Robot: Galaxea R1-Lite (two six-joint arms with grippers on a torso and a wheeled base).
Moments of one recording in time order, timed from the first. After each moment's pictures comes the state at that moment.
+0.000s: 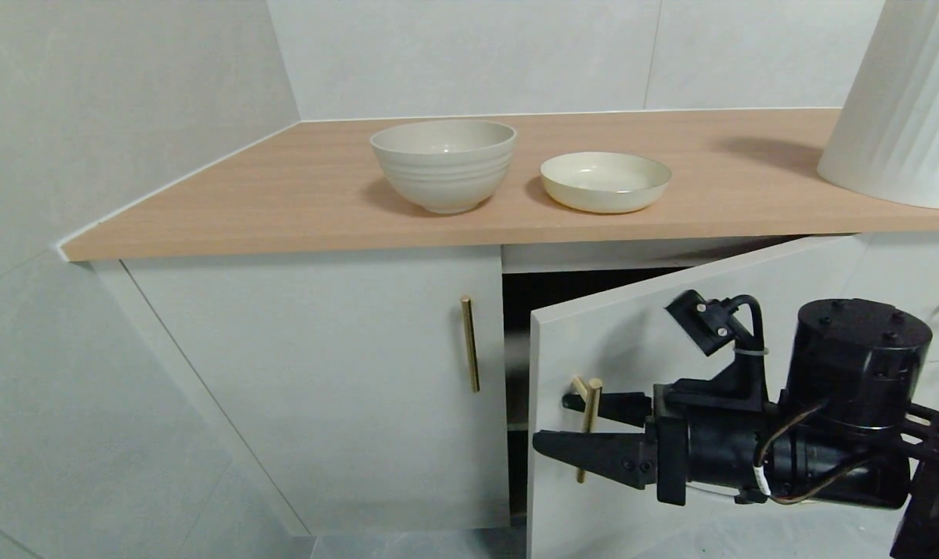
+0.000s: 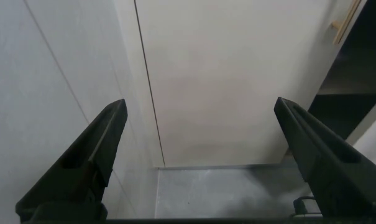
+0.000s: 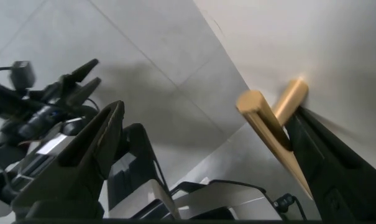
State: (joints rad) left arm 0.00 0.00 0.00 0.00 0.01 0.00; right arm 0.72 1.67 -0.55 -1.00 0.55 0.44
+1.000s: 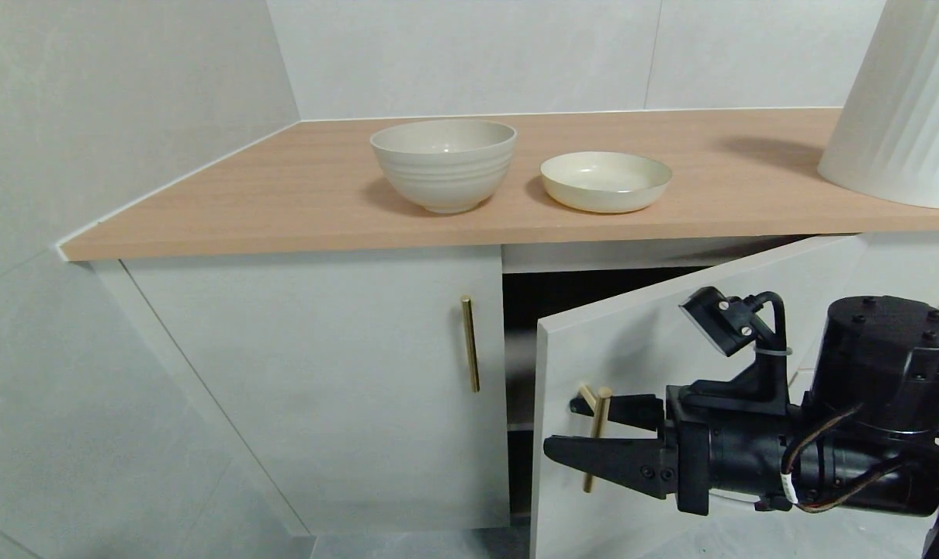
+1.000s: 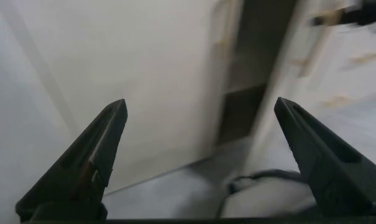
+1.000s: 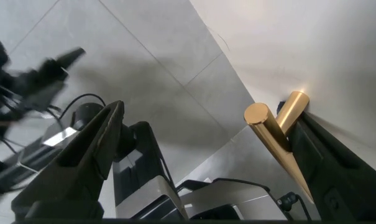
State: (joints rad) left arm -0.01 0.21 -0.30 0.12 -0.41 -0.02; right arm 0.72 1.62 -0.53 -0.99 0.55 0.44
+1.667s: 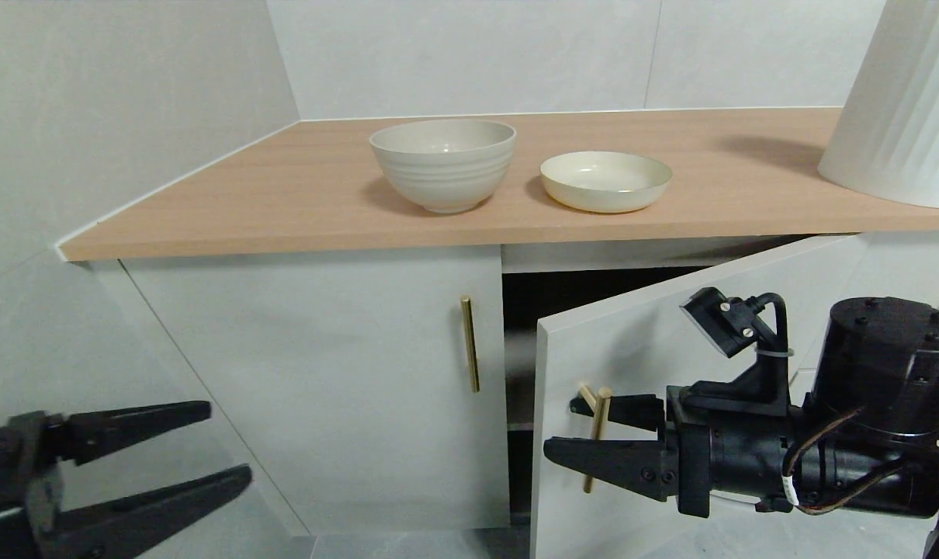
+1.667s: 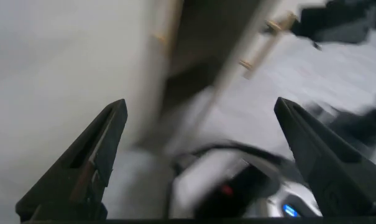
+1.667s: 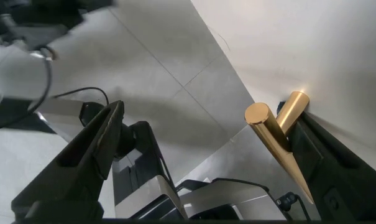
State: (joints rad) left arm -0.17 0.98 -0.60 -0.01 -0.61 -0.03; right arm 0.72 1.62 -0.53 -1.01 0.55 0.44
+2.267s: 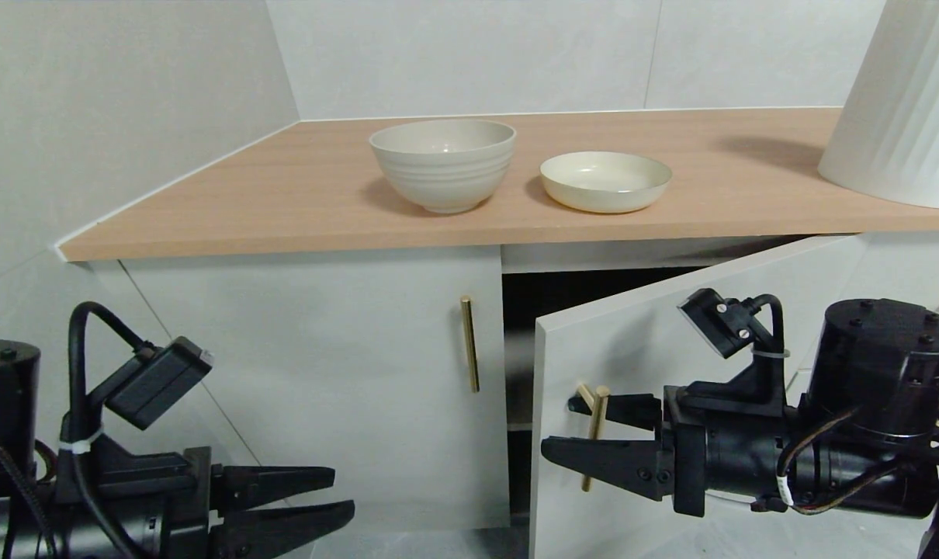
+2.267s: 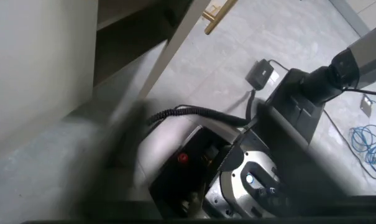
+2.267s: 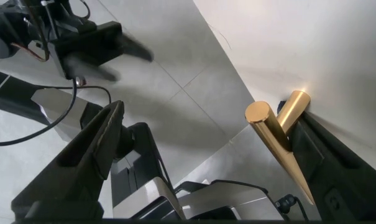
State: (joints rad) left arm -0.36 1.19 -0.51 -0.16 -0.62 -0.14; right arm 0.72 1.63 -0.53 -1.01 0.55 0.44
